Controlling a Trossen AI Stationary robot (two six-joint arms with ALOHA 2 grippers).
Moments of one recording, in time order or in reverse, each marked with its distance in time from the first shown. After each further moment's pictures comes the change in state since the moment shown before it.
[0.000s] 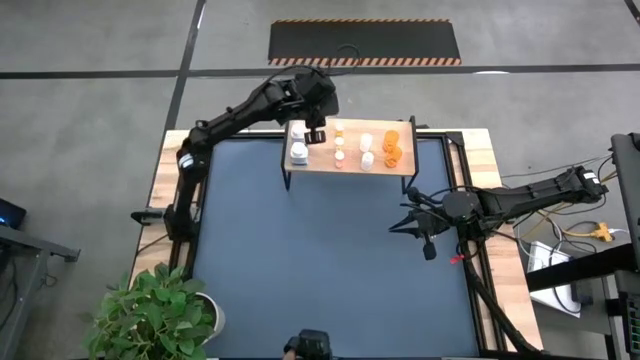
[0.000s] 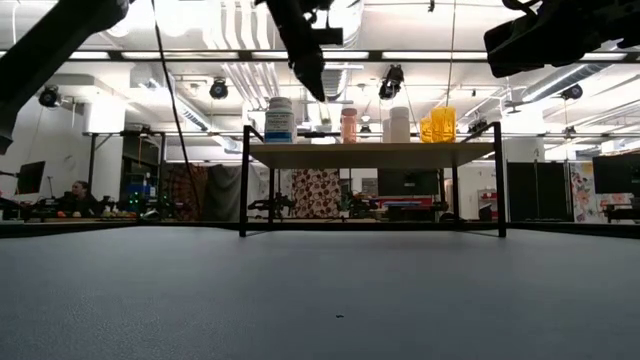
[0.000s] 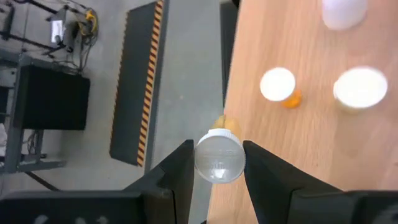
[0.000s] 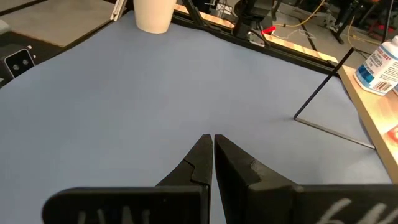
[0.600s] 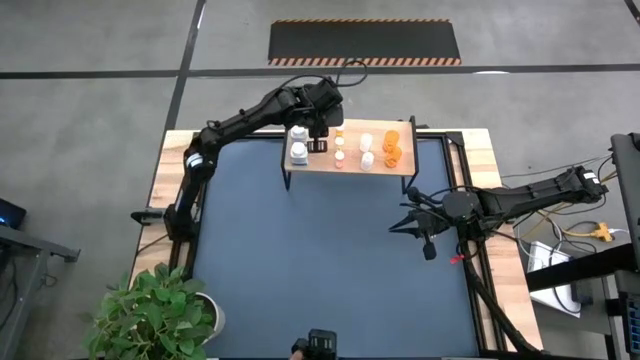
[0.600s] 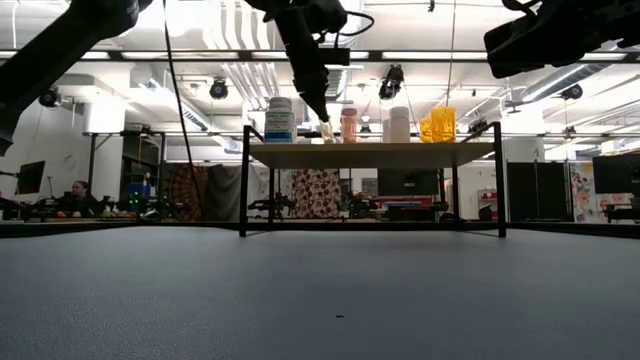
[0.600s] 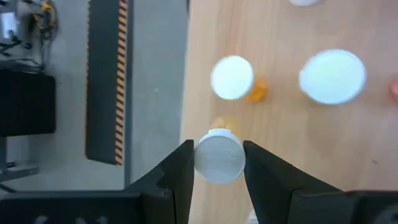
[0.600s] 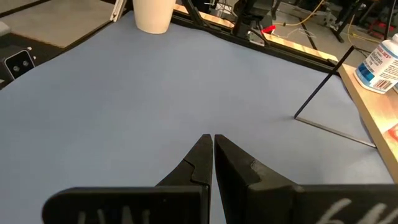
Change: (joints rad) left arm -0.001 0.065 -0.025 -0.025 0.066 0.014; right arm 0.000 0.000 0.000 0.000 0.001 0.009
